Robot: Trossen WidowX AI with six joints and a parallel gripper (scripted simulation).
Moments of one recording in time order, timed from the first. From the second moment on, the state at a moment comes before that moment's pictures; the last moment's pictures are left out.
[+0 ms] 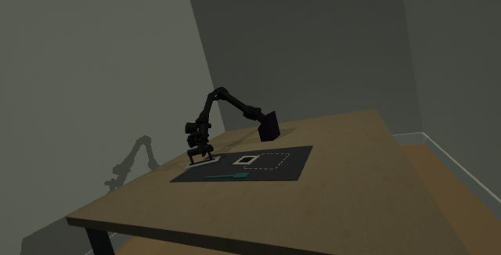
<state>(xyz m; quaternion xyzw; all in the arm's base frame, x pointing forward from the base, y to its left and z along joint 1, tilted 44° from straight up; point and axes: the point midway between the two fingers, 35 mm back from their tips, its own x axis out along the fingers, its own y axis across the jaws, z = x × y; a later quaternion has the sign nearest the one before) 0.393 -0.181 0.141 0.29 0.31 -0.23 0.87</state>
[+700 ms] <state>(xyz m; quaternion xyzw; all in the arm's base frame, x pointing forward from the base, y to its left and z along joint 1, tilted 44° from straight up) 0.401 -0.142 0.156 0.28 0.28 -0.24 0.88</state>
